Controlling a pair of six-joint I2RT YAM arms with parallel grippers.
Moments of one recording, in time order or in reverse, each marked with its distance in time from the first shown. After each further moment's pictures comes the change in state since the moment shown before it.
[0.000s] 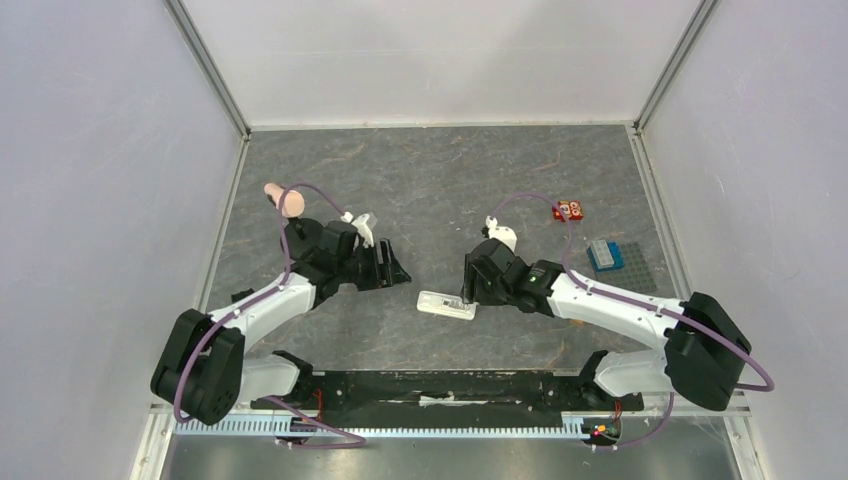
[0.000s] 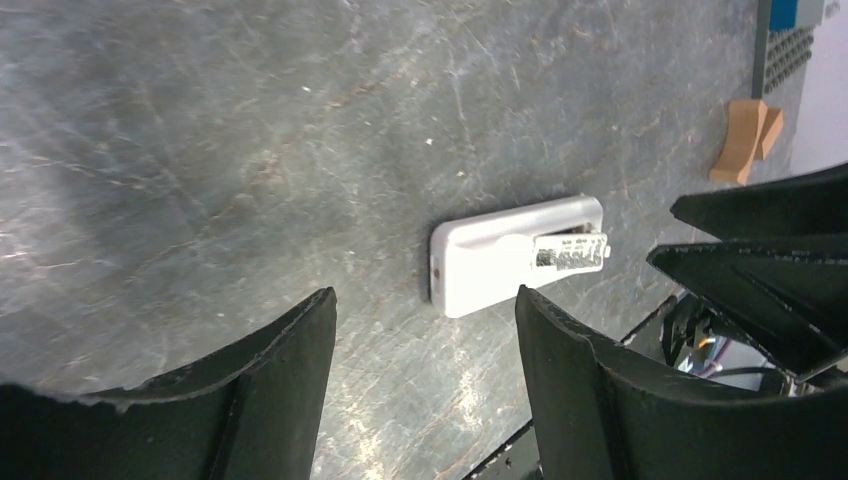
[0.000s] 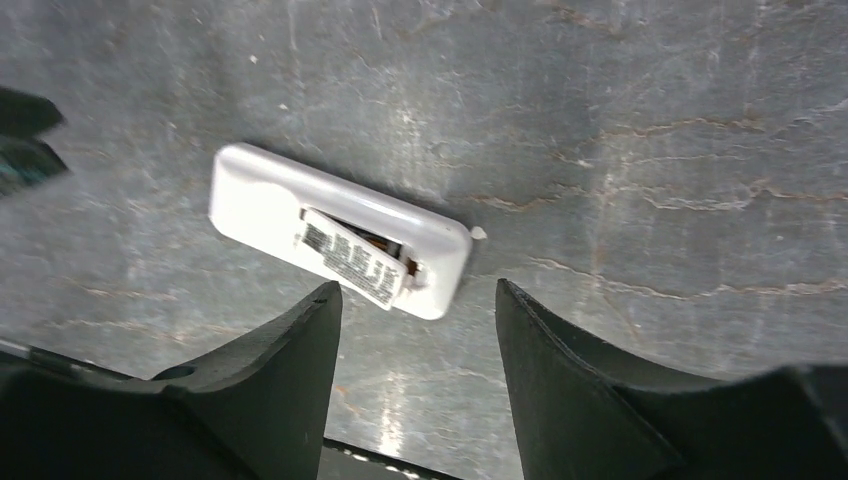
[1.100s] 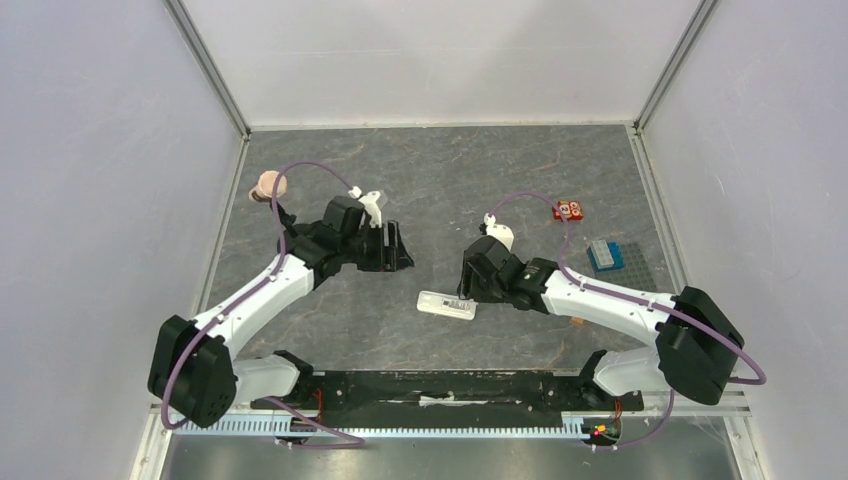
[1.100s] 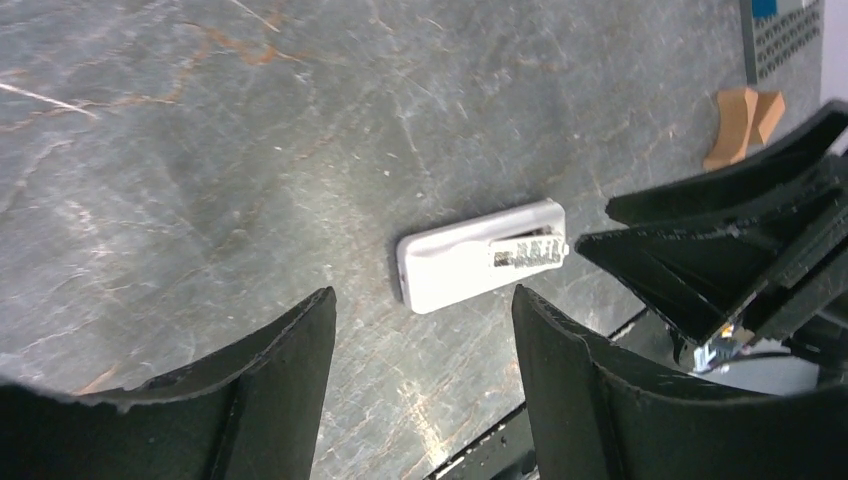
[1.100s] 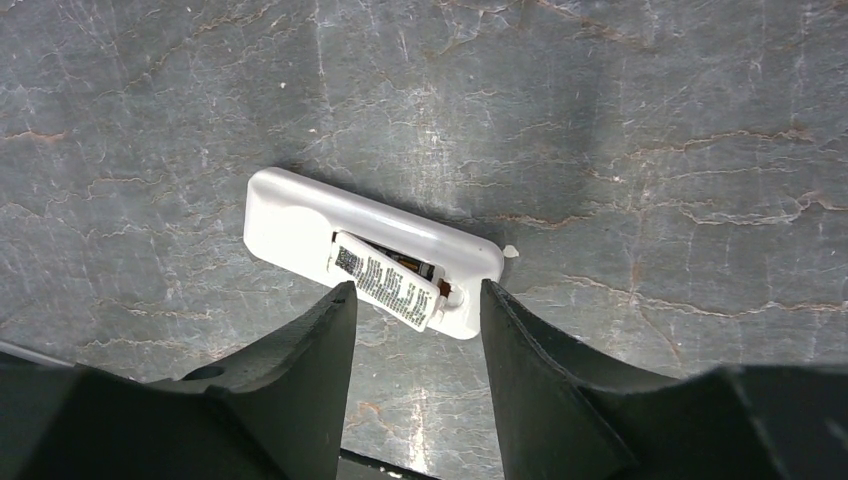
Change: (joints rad) left arm -0.054 -0.015 0.263 -0.280 -0.081 0.115; right arm -0.002 0.042 0.020 0.057 0.000 0.073
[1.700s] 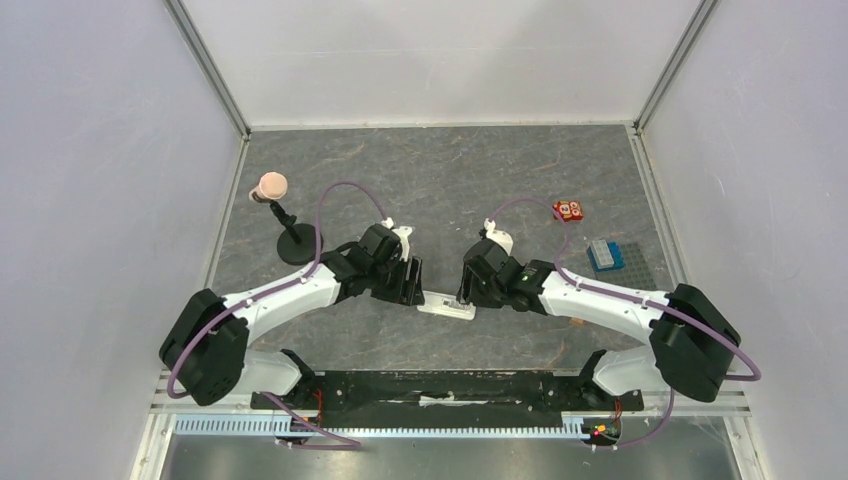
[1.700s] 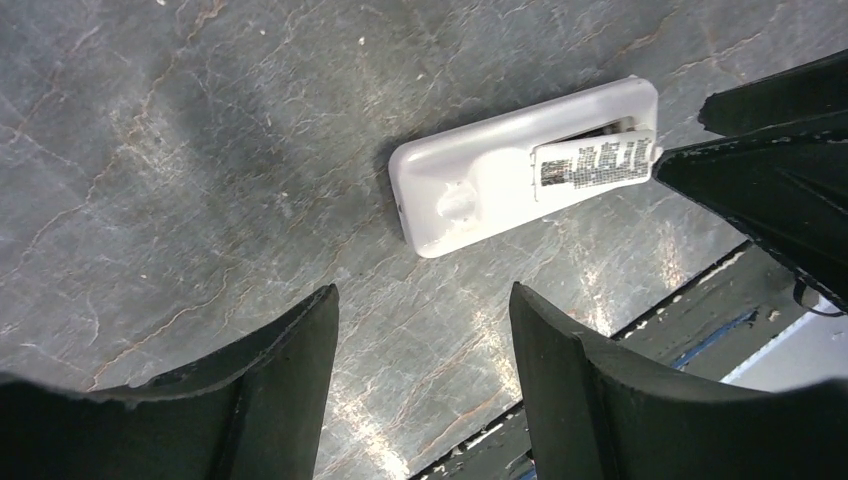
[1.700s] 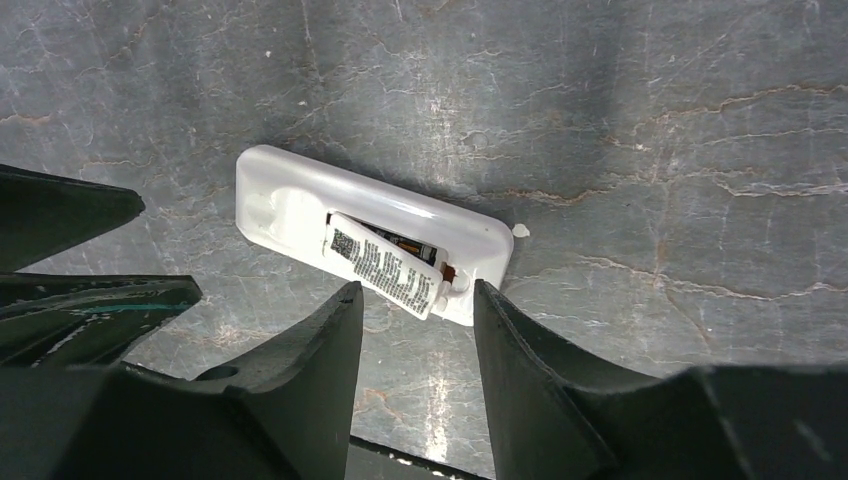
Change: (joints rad) left arm -0.224 0.104 -0.077 0.006 -0.100 0.019; right arm 0.000 0.015 -0.021 0.003 -0.053 0.044
